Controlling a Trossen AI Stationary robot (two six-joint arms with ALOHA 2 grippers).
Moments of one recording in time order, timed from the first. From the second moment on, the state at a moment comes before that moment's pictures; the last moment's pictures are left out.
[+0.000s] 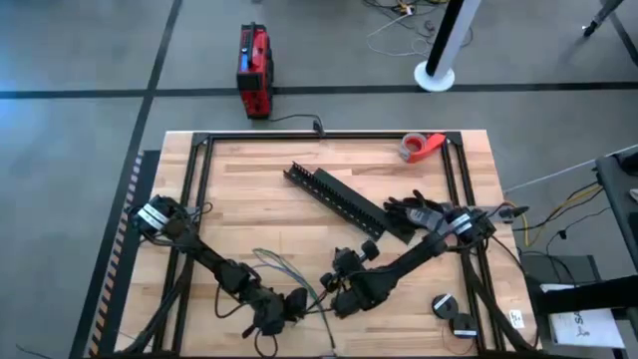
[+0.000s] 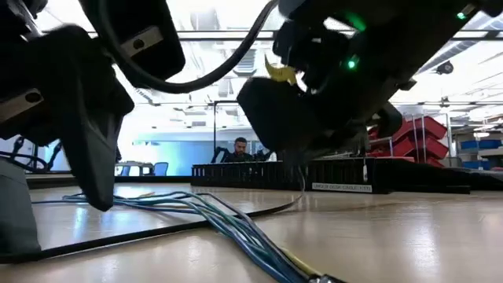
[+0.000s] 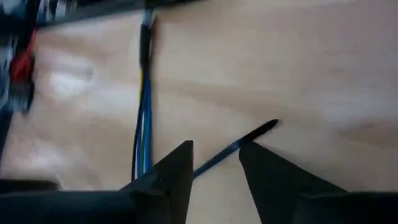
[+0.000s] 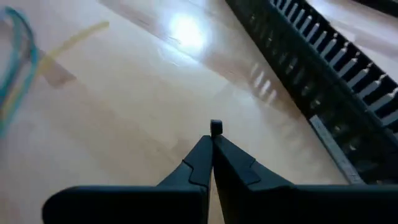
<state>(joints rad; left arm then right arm) -0.65 1.92 0.86 0.23 -0.15 0.73 0.50 2.25 1.46 -0.71 0.96 1.33</state>
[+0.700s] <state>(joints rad) -0.66 1.93 0.84 0.24 -0.07 0.69 0.59 2.25 1.46 -0.68 1.21 1.39</state>
